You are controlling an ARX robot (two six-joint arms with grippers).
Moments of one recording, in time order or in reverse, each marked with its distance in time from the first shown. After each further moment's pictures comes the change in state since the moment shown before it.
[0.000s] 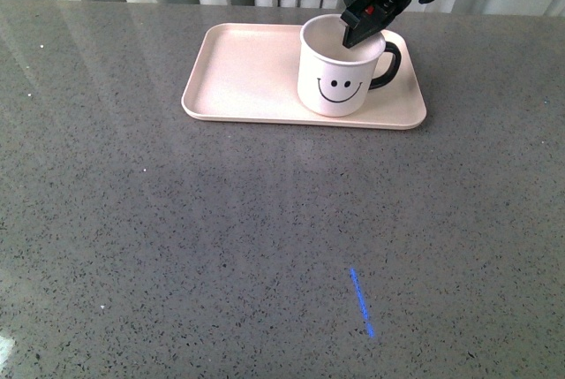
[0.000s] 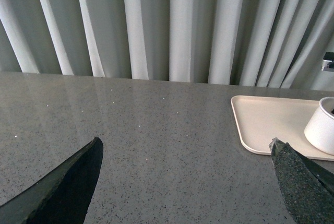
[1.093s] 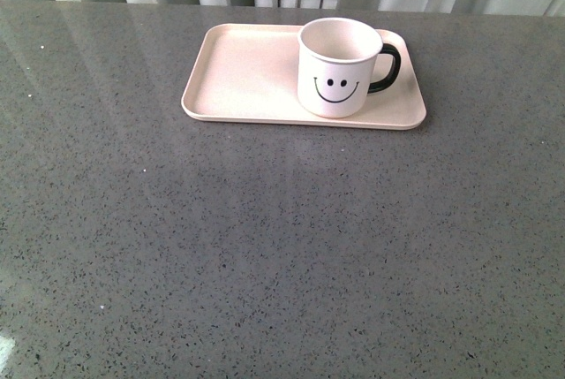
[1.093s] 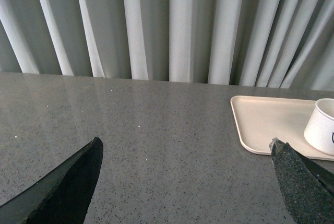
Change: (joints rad) left arm 0.000 0.000 0.000 0.000 0.000 0.000; right arm -0.053 -0.988 -1.702 1.902 0.261 0.686
